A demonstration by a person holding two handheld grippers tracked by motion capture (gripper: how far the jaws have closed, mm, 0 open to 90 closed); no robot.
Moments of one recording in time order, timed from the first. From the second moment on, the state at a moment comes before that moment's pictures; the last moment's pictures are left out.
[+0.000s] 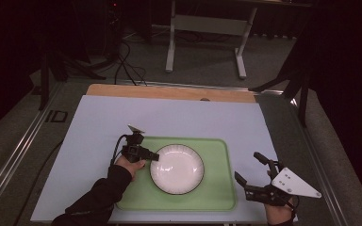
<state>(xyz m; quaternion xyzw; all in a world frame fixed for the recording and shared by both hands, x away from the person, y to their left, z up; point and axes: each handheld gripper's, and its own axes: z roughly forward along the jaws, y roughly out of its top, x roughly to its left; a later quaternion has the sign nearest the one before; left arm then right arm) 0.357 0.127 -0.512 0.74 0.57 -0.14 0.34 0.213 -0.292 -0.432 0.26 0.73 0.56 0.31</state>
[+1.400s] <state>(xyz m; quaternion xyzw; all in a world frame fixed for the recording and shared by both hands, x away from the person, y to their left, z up) 0.290 0.161 -0.421 0.79 0.35 0.02 0.50 0.212 -0.291 -0.432 0.26 0.73 0.55 0.31</state>
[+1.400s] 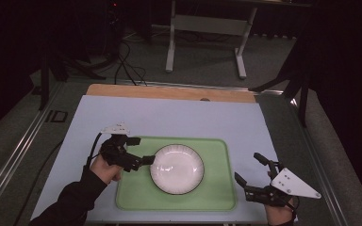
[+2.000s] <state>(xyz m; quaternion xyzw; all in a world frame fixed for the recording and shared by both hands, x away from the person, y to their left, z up) 0.262 0.205 -0.434 0.78 0.35 0.08 0.51 0.213 -0.289 -0.433 0.26 0.73 0.55 0.31</state>
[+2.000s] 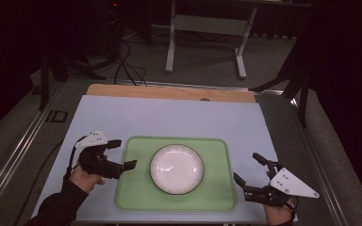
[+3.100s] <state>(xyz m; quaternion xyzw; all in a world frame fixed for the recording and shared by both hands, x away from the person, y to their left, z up) 0.246 0.219 -0.474 0.77 0.36 0.13 0.51 0.216 -0.294 -0.440 0.28 0.73 0.54 0.30</state>
